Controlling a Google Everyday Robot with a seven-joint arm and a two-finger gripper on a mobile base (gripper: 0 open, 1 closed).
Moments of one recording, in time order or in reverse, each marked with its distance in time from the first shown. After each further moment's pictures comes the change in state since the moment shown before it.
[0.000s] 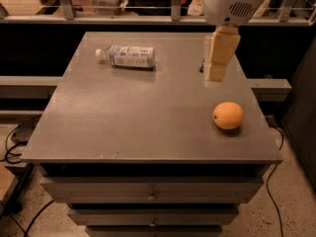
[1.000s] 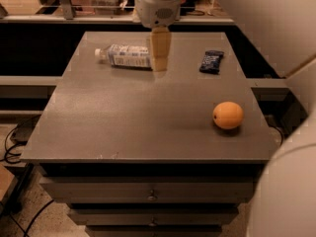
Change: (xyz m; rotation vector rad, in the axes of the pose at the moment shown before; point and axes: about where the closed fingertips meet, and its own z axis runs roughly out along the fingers) arm -0.075 -0.075 0.092 -0.073 0.015 -0.194
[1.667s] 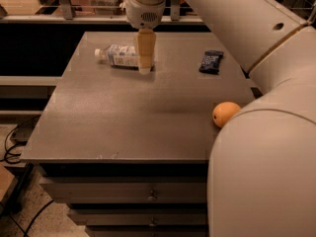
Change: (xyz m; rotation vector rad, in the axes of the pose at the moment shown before) arm -0.011 -0.048 0.038 0.029 -0.028 0.065
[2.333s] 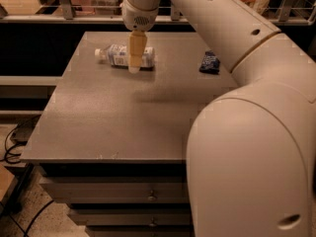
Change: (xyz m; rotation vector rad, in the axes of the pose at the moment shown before) arm -0.008 -0.031 0.033 0.017 -0.070 0.097
